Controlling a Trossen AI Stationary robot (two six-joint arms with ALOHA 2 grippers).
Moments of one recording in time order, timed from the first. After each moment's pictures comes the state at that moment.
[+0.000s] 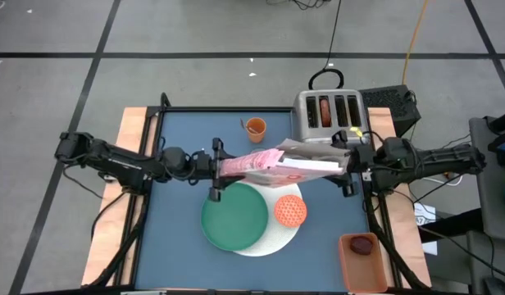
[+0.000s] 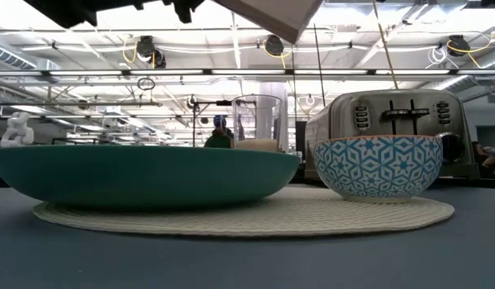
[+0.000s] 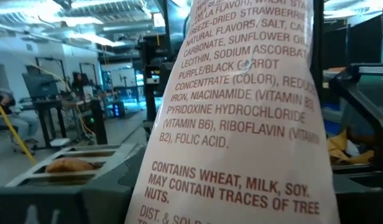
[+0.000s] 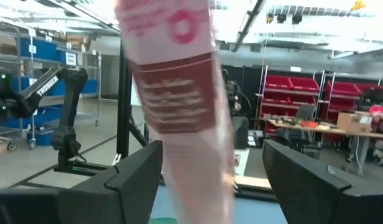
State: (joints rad) left arm -0.09 1.28 0.65 0.85 -0.03 0.11; right arm 0.09 0.61 0.52 0.31 -0.05 -0.06
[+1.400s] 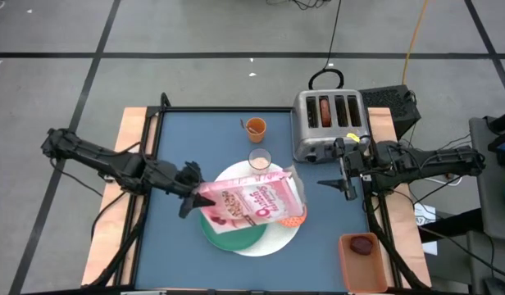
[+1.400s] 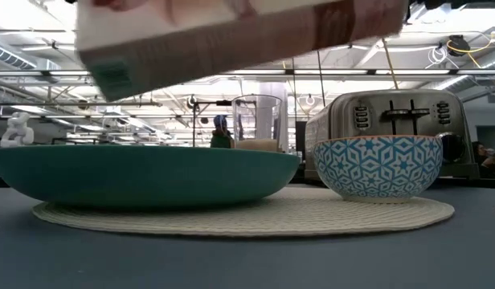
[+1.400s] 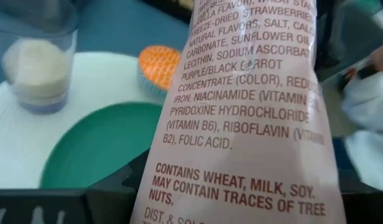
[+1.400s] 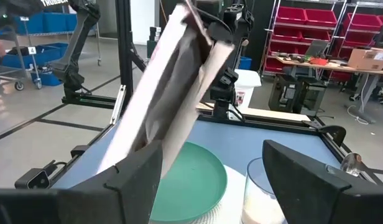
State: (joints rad) left arm -0.29 0.95 0.75 -0.24 -0.04 -0.57; right arm 0.09 0.54 0.52 -0.05 -0.05 -0.06
